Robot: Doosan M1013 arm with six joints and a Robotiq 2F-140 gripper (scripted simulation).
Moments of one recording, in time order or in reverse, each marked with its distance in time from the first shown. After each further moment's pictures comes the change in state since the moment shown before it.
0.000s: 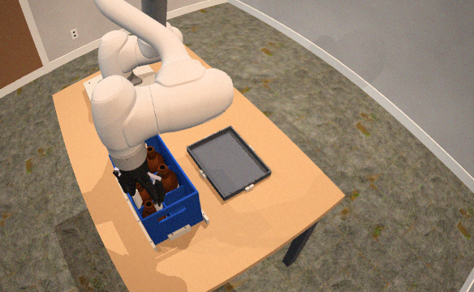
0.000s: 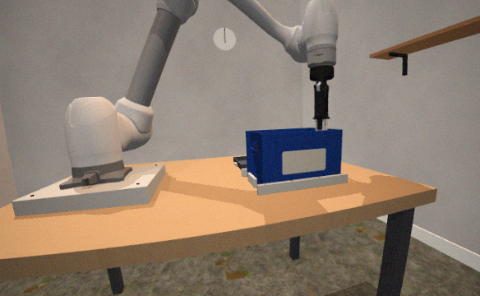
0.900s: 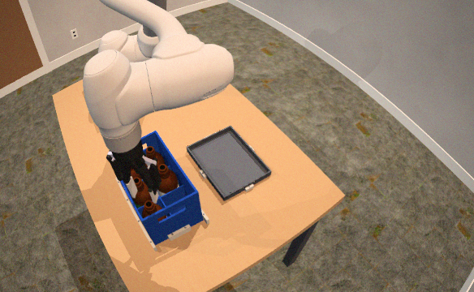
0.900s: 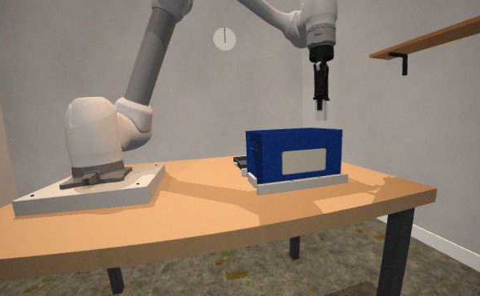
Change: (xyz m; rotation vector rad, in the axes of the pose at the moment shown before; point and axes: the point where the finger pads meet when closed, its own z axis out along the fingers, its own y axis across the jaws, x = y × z) arm 0.000 0.000 -0.061 0.000 0.000 0.000
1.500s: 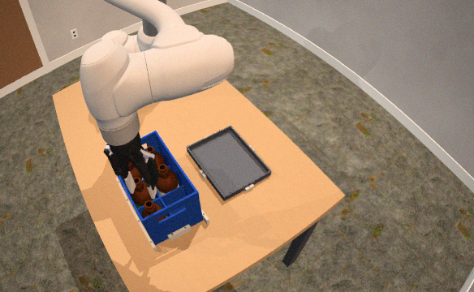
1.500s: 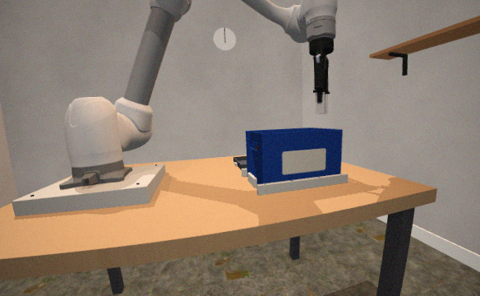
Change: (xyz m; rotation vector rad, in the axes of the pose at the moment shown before) arm 0.000 0.000 -0.023 0.000 0.000 0.000
